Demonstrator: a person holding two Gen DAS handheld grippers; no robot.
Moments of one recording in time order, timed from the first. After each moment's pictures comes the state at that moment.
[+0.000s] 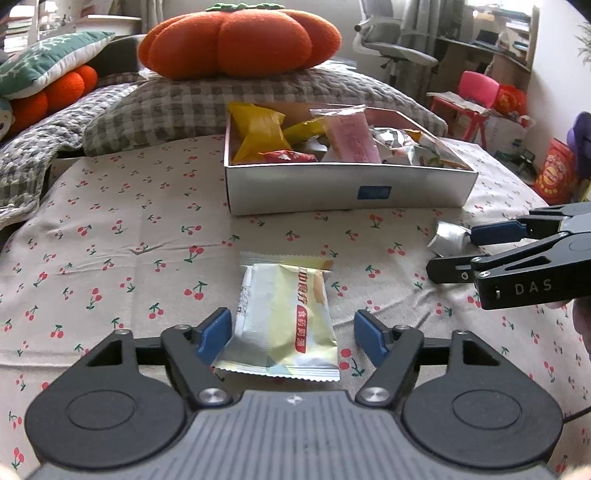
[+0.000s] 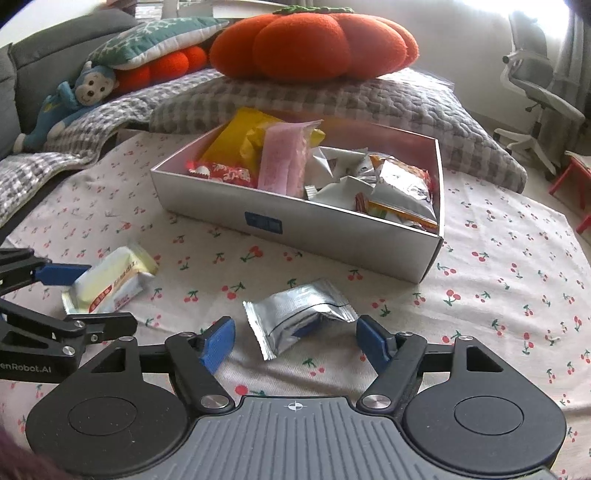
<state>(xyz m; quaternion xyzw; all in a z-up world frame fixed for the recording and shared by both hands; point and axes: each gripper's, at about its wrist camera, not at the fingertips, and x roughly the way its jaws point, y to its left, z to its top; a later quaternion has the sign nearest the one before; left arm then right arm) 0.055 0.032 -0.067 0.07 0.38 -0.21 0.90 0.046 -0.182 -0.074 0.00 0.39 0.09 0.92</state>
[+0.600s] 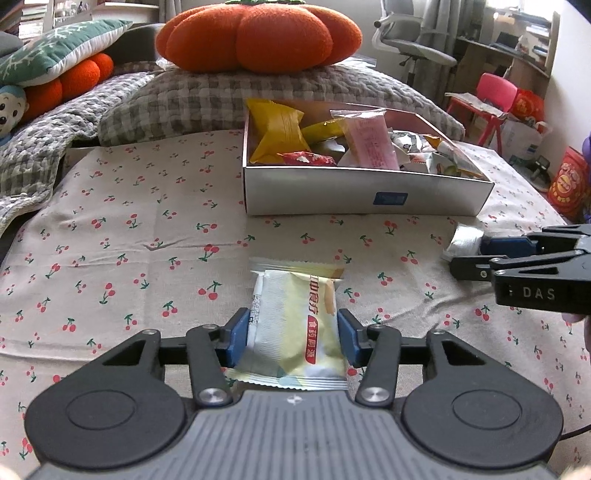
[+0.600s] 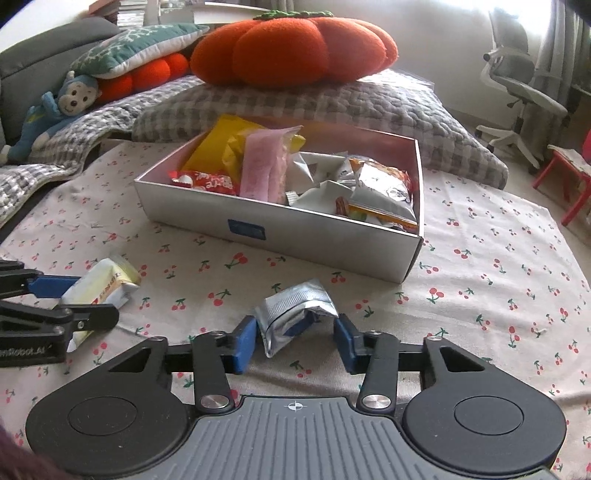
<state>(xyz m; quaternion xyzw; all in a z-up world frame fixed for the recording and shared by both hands) 0.062 0.034 -0.060 0.06 0.40 -0.19 0.89 0.043 -0.185 -0.069 0.01 0.38 0.07 0.92</state>
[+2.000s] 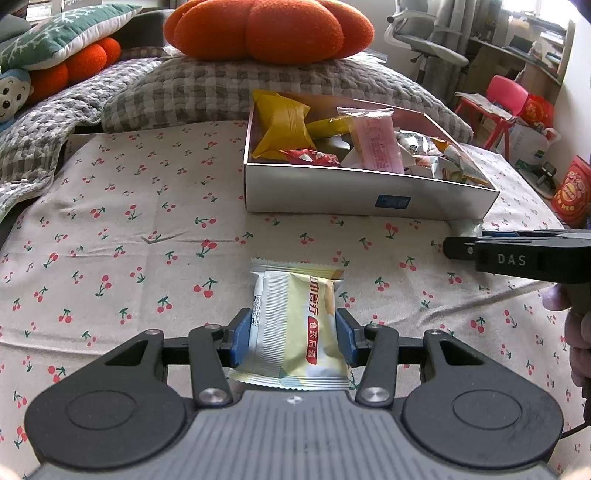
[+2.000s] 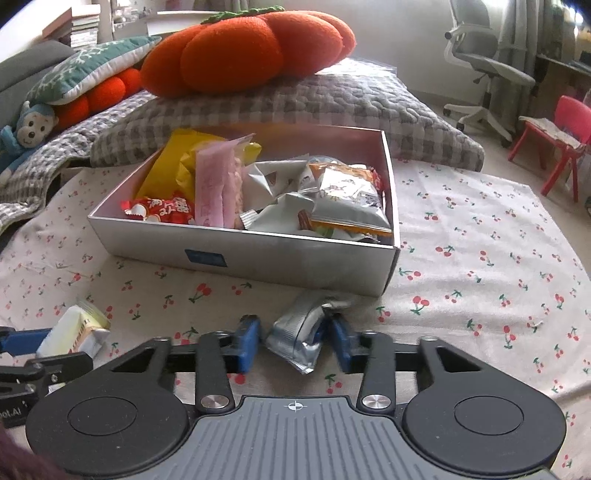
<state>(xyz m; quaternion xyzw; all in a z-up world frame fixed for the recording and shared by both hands) 0.068 0.030 -0.058 0.04 0.42 -0.18 0.89 0.070 -0.196 -0.073 0.06 0.39 0.01 0.92</state>
